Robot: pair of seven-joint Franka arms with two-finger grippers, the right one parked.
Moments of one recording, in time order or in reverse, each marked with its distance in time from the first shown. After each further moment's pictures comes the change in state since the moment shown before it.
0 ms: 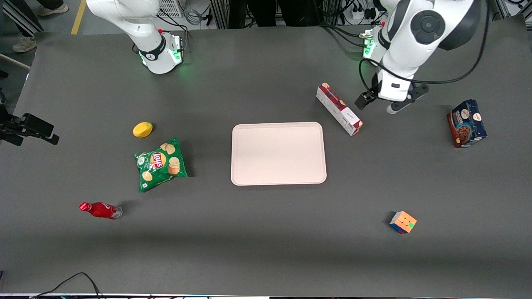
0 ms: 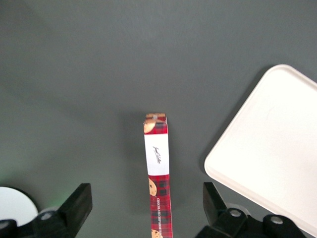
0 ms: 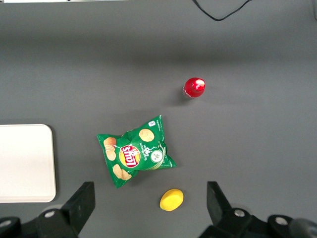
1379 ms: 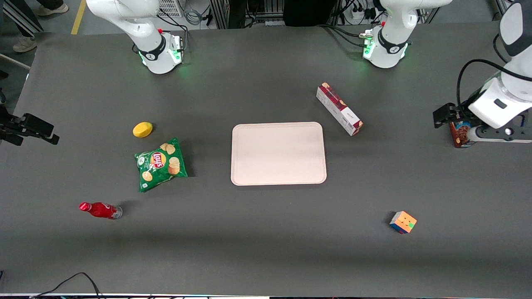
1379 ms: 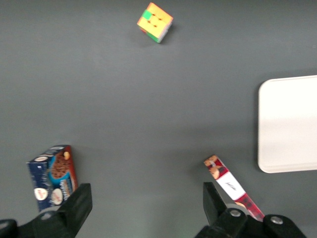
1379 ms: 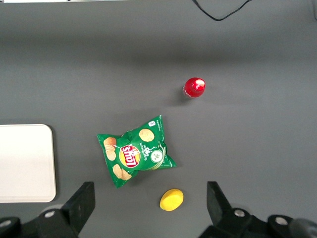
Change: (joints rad) arm 0.032 0.295 0.305 0.646 0.205 -0.360 0.852
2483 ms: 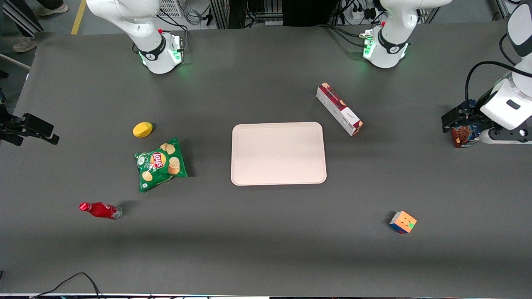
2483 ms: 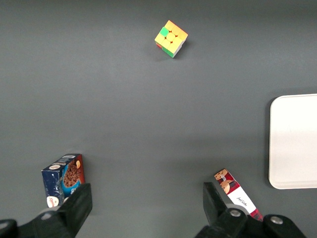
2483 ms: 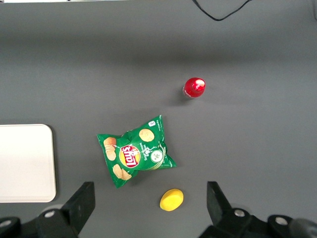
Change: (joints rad) arm 0.012 -0.002 0.022 -0.004 0.023 0.055 0.003
